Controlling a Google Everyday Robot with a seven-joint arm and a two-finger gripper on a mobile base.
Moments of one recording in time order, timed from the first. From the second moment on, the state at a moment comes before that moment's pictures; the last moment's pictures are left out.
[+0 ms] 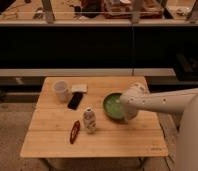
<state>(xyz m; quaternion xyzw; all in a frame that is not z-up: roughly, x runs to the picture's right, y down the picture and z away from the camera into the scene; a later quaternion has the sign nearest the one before) 0.190 0.162 0.830 -0.25 -0.02 -0.16 0.95</state>
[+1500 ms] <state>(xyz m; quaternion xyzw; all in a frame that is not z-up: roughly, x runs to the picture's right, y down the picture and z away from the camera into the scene) 0.204 0.221 0.769 -0.27 0.01 -0.21 0.94</state>
